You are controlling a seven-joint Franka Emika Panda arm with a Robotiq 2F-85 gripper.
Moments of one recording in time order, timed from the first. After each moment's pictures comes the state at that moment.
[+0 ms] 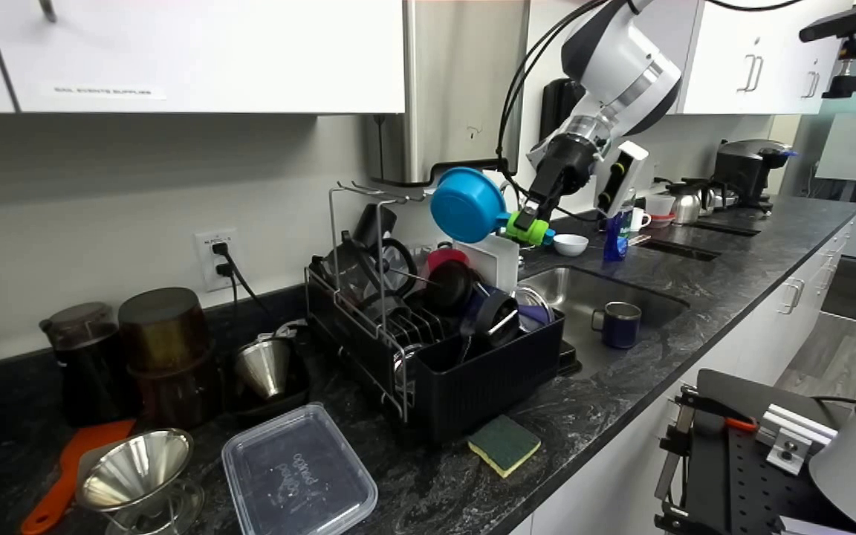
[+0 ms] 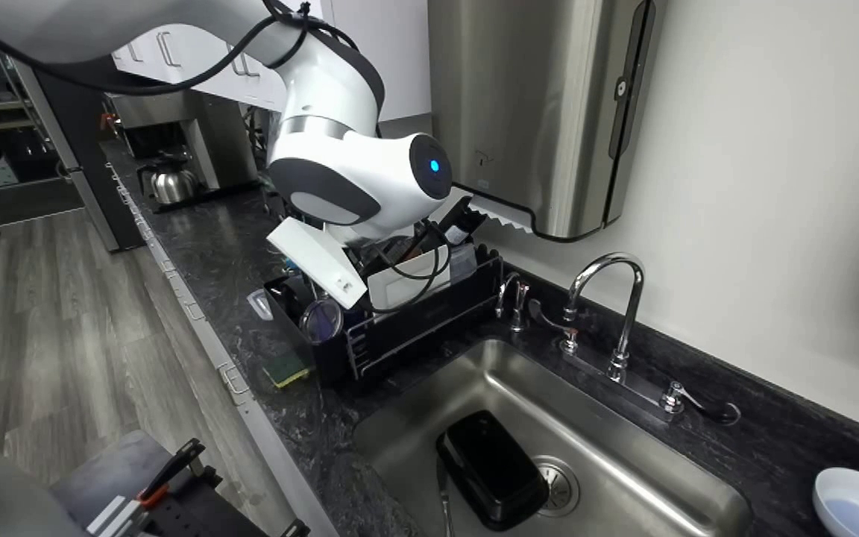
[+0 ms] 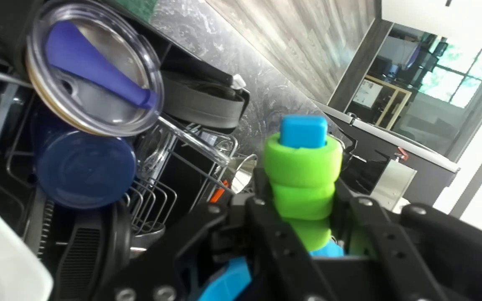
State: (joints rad) arm -0.09 -0.13 -0.27 -2.43 0.96 1.83 -1.10
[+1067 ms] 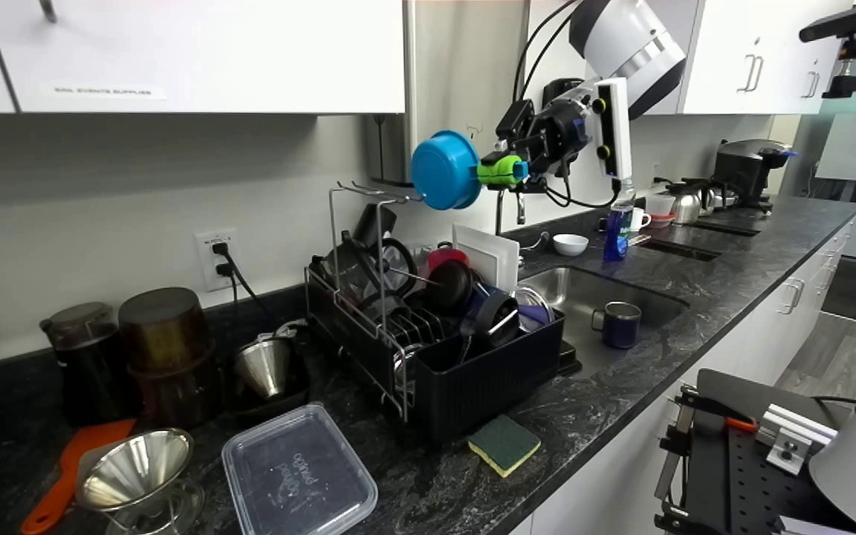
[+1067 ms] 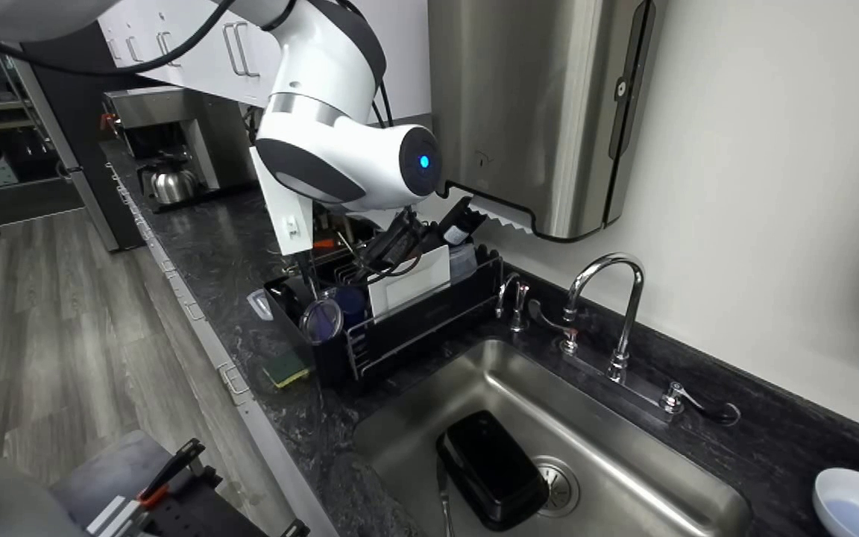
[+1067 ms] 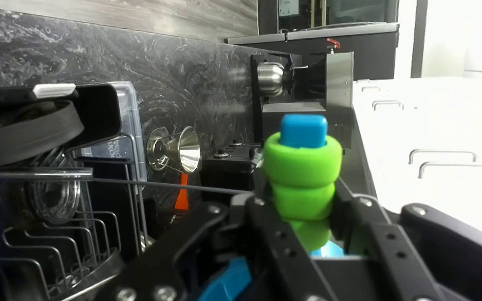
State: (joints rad) arm -0.11 -0.18 -0.22 -2.42 1.21 1.73 -0.59
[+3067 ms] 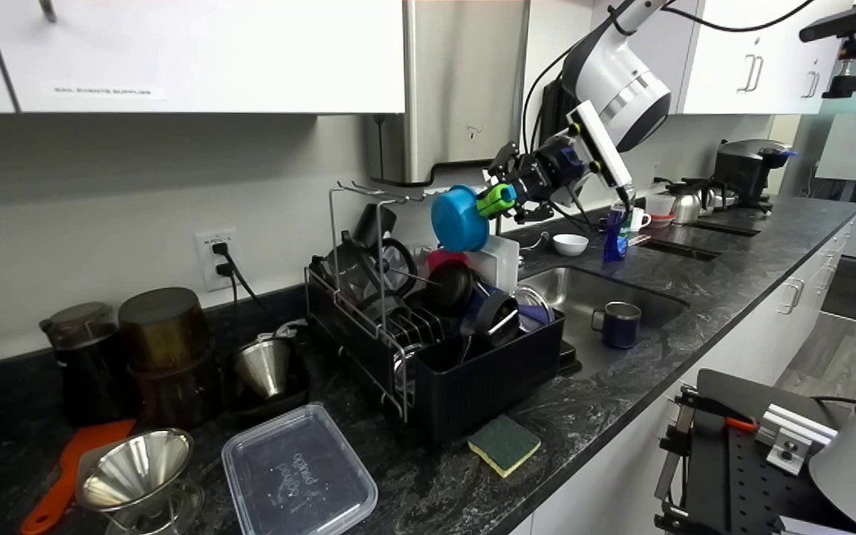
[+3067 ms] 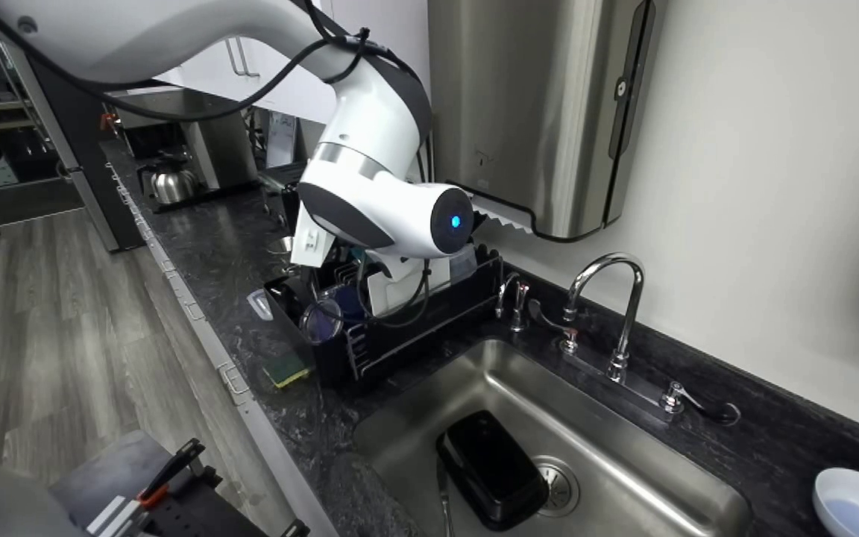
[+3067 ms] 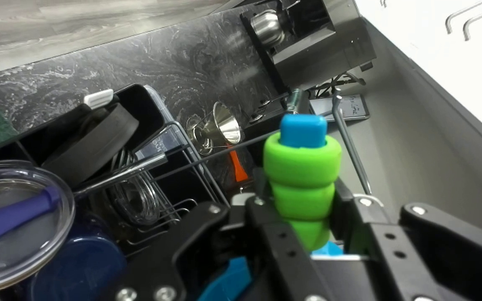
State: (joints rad) arm -0.19 -0.03 -0.23 -2.39 1.27 1.74 -0.29
